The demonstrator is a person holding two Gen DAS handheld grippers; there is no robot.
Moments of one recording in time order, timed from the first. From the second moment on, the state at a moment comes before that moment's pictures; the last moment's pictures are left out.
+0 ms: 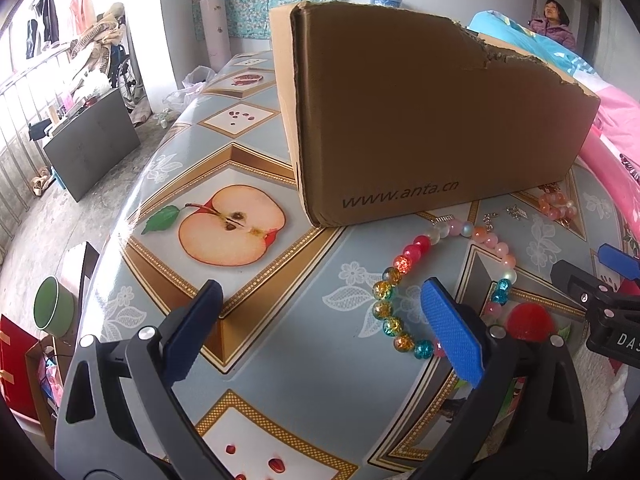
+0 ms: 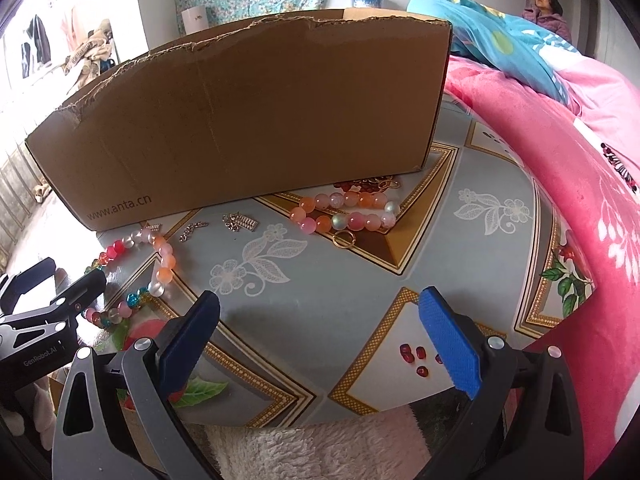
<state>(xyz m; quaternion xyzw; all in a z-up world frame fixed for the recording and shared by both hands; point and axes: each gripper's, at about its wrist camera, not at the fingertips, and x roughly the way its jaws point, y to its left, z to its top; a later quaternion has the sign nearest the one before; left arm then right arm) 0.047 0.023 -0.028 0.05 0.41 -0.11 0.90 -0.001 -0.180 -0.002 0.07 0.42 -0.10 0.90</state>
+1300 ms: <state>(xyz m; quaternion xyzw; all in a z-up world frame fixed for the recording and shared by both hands) 0.053 0.024 -0.027 0.09 0.43 -0.14 0.89 -0.001 -0.133 0.068 0.01 0.32 0.08 0.94</state>
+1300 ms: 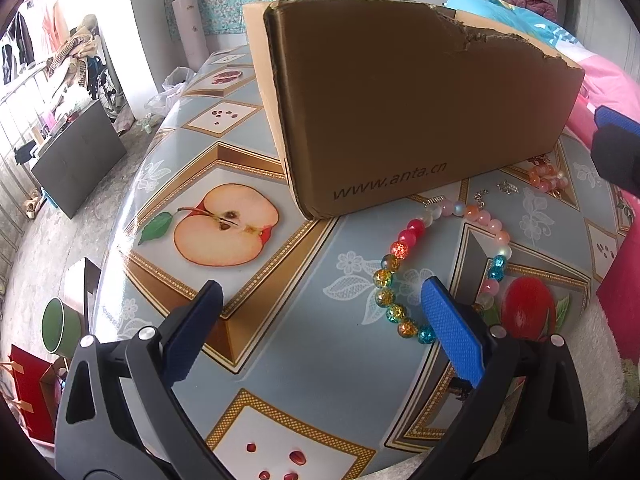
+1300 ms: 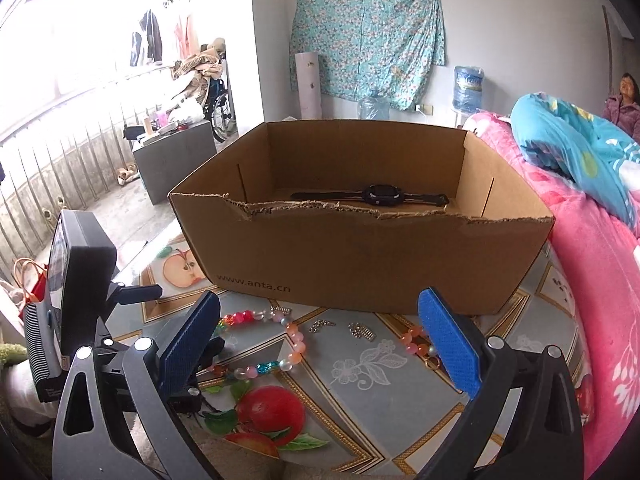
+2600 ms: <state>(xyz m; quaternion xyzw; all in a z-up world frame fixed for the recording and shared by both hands) 0.065 0.026 -0.028 0.07 0.45 -0.14 0.88 0.006 -0.169 0.032 0.07 0.37 0.13 0.92</state>
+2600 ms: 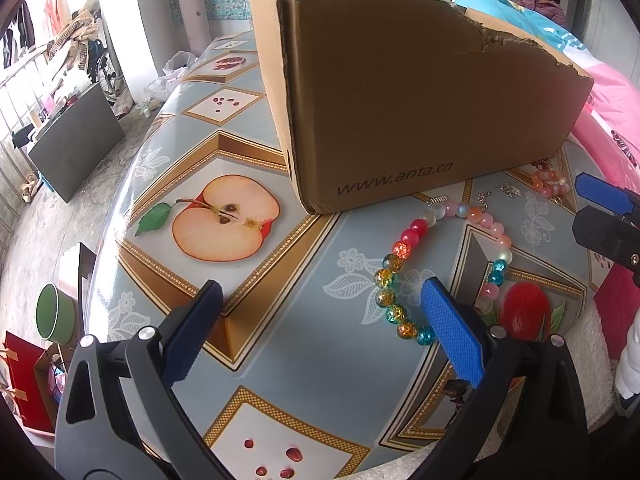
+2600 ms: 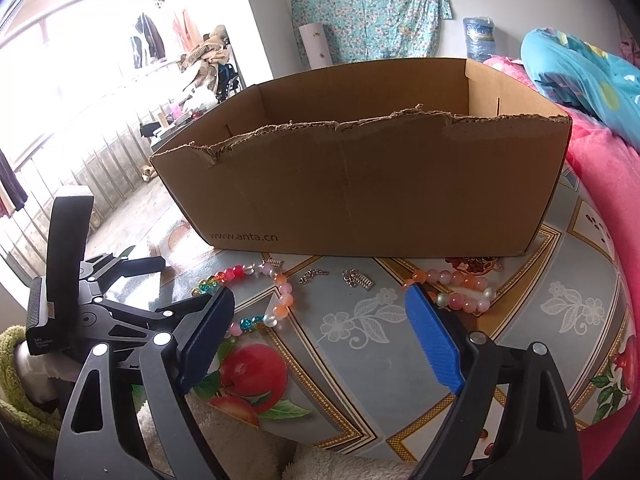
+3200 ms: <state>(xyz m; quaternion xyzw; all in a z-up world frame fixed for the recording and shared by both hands) 0.059 0.035 -0.023 0.04 0.45 -0.15 0.88 0.006 -0.149 0.035 0.04 0.39 0.11 0.91</state>
